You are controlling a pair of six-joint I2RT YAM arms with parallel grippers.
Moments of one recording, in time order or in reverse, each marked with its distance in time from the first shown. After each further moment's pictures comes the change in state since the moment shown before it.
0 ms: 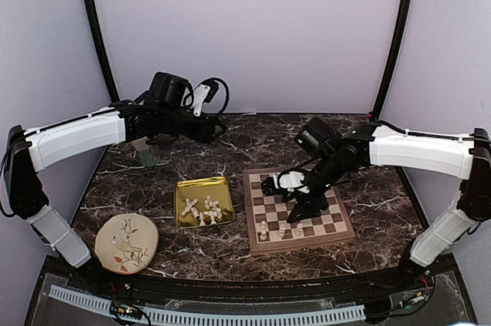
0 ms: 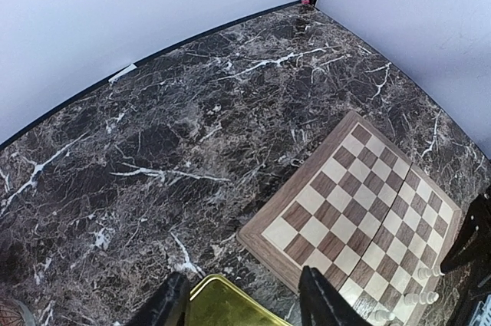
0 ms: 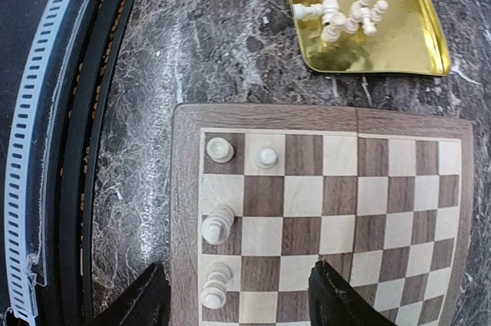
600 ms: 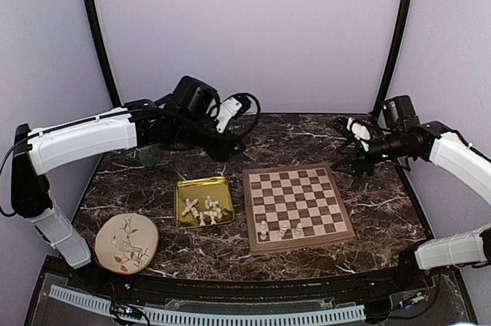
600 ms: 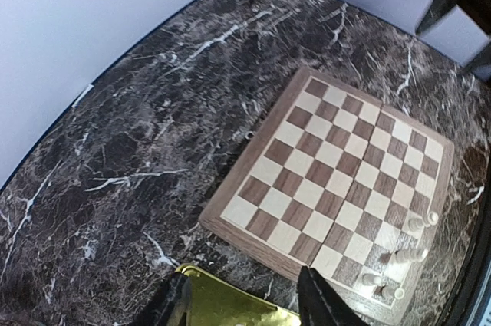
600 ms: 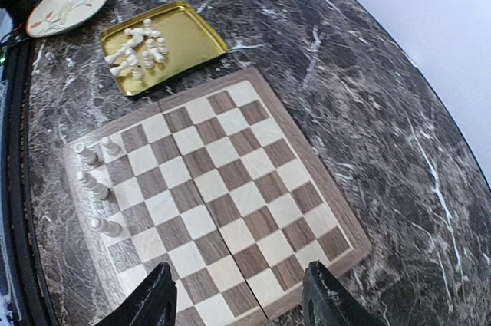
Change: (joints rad) left arm -0.223 0.058 0.116 -0.180 -0.106 0.164; right arm -0.546 -0.366 -0.207 0.169 -0.191 0.092
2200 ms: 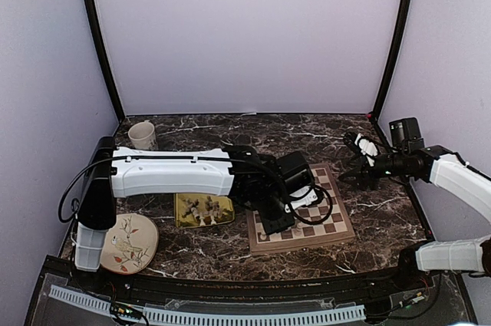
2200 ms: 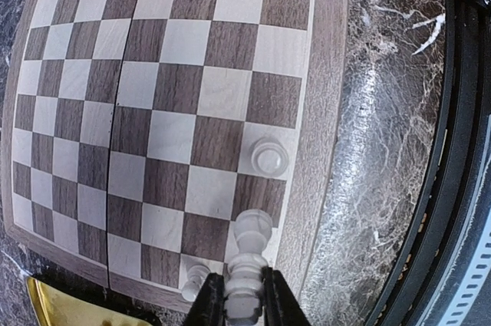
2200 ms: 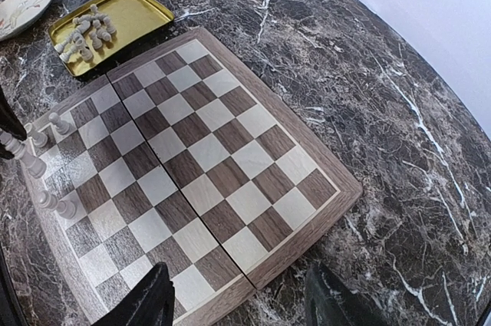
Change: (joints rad) left arm -0.368 0.488 0.417 -0.400 -0.081 0.018; right arm -0.100 -0.077 -0.235 0.180 0.027 0.050
